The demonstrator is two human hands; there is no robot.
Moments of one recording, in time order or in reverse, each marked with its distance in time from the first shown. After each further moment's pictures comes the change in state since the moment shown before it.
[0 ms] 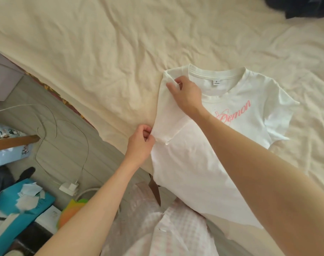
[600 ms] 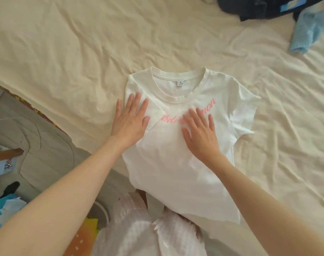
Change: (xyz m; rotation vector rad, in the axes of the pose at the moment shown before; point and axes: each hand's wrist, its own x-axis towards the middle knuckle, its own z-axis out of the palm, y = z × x) left_hand 0.038 0.053 0.036 1.059 -0.032 0.508; right_hand -0.100 0.143 -0.051 -0.439 0.072 -0.275
